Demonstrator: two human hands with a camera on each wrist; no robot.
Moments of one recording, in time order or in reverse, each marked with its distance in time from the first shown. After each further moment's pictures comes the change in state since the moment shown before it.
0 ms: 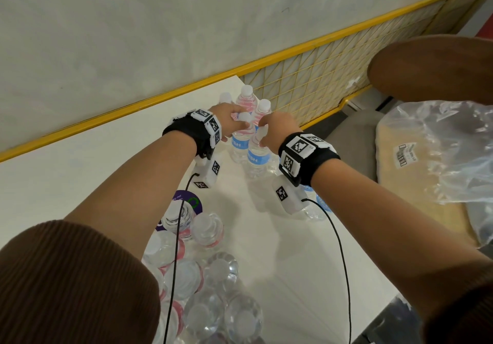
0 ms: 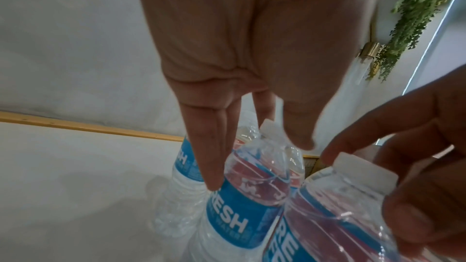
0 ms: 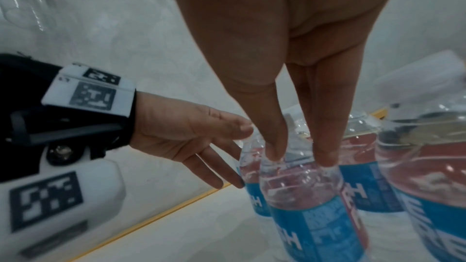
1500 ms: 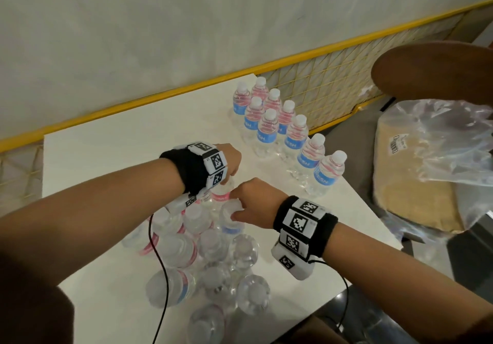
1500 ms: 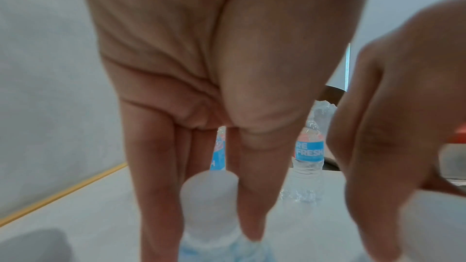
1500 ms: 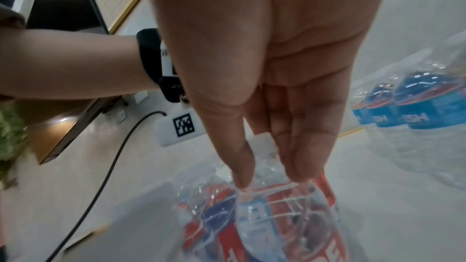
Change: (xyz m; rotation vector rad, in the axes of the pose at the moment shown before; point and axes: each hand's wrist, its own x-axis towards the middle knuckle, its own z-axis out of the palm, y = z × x) left_hand -0.163 0.002 0.041 0.908 -0.361 -0.007; right_hand -0.197 -0.031 0.056 -0.036 -0.335 -0.545
